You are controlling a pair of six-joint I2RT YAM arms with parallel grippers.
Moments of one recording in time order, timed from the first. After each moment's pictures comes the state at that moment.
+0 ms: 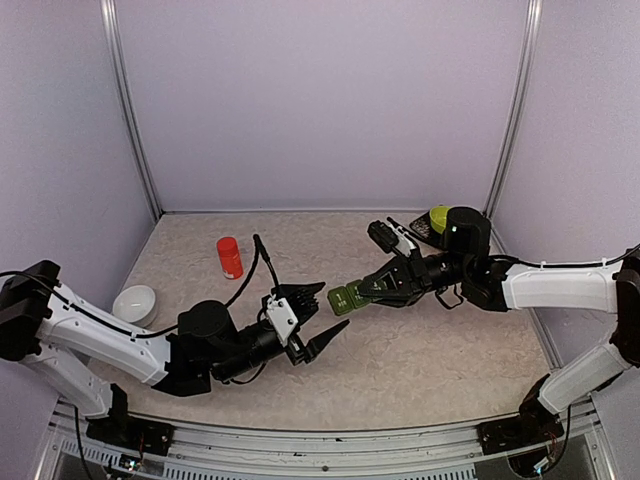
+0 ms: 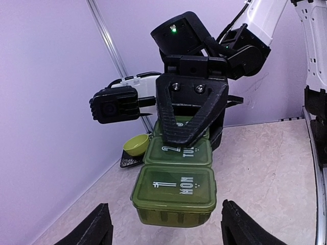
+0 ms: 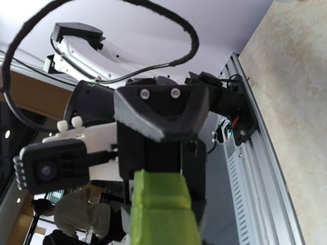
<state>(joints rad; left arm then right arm) -1.30 1.49 0.60 1.00 -0.28 0.43 0.68 1.41 0.78 0.51 -1.16 1.02</state>
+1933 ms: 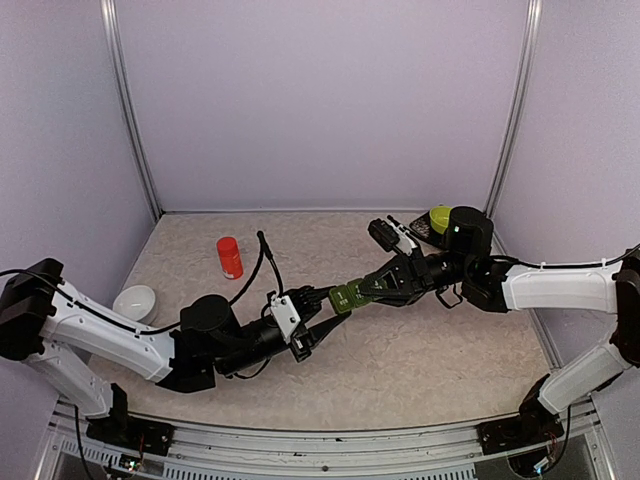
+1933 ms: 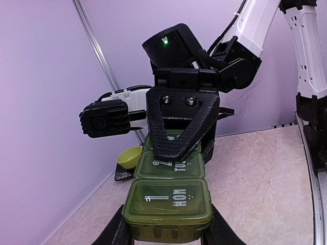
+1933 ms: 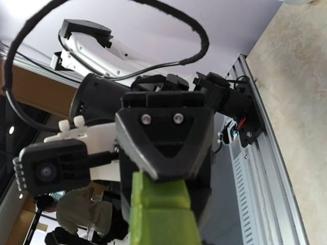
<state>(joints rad) -1.27 1.51 0.62 1.03 -0.19 0.44 0.68 1.41 0.77 0.57 -1.18 1.05</state>
